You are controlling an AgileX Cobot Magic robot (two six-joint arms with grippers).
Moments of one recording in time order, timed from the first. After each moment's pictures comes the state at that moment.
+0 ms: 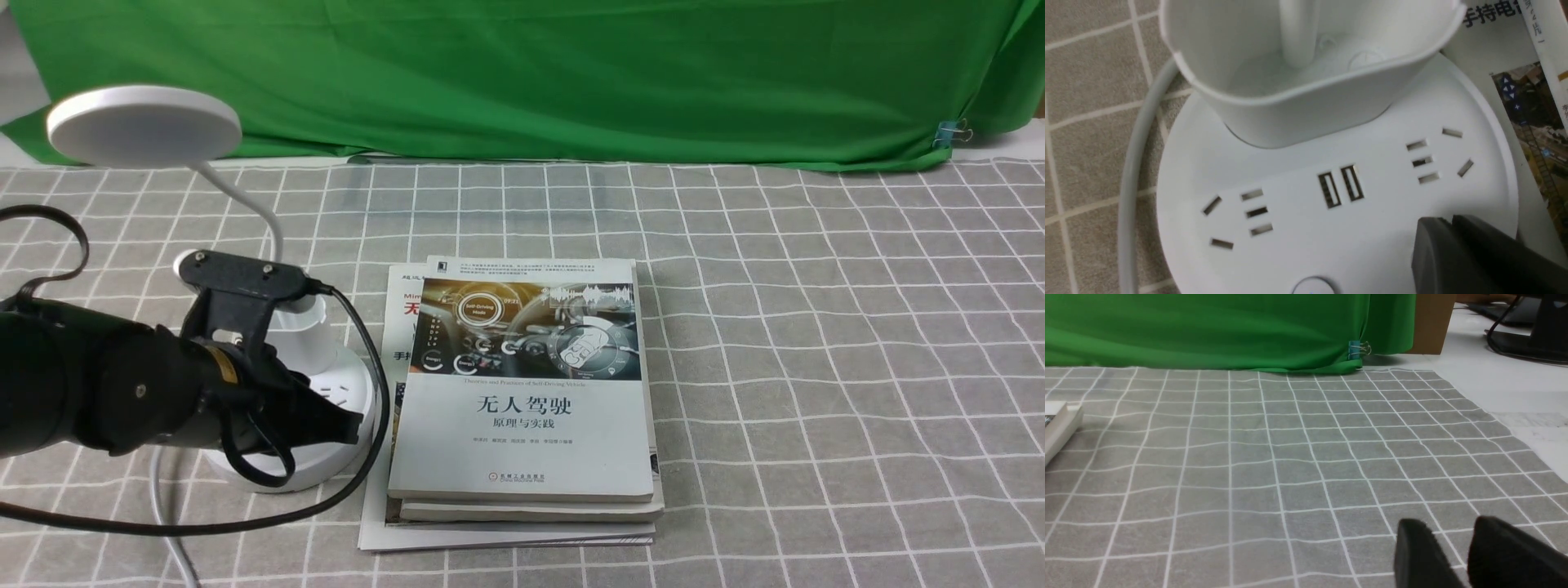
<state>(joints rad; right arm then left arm) -0.11 0.00 0.01 -0.09 0.23 0.01 -0.28 1.53 -0.70 -0.05 0.22 0.05</state>
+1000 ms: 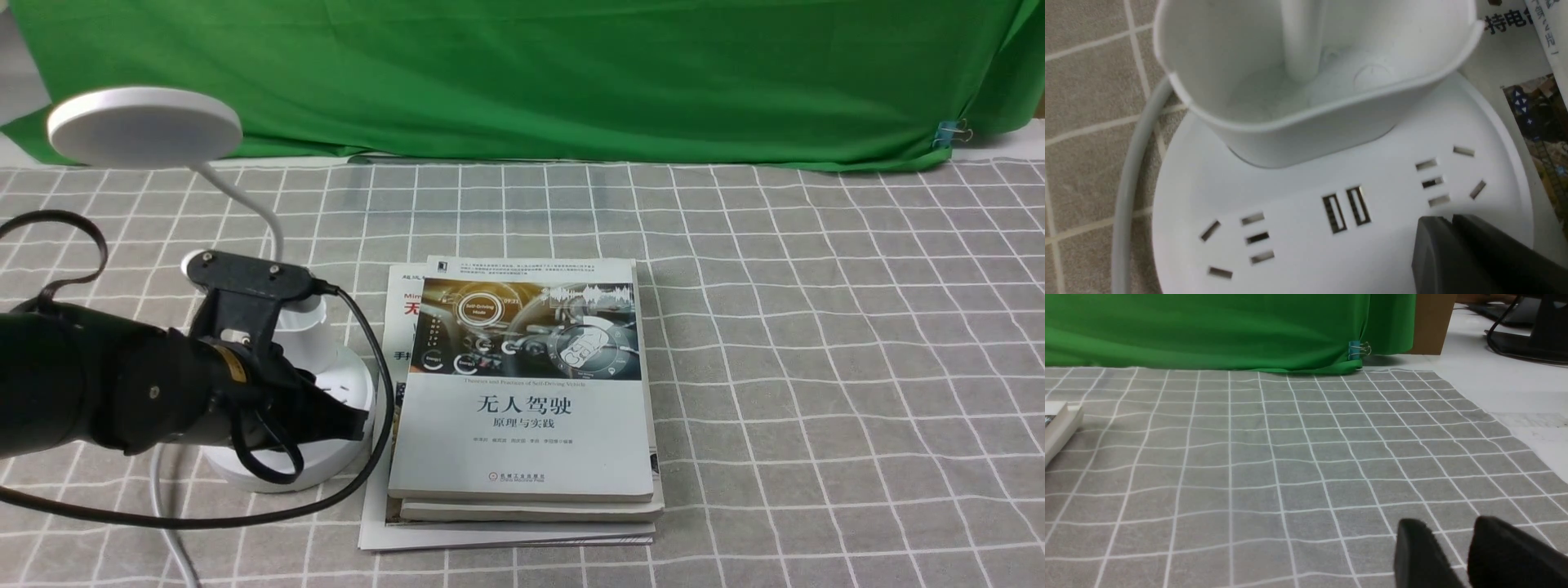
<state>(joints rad) -0.11 0.00 0.01 -0.09 0.23 0.01 -0.28 1.58 -0.70 -0.05 0.17 0.05</state>
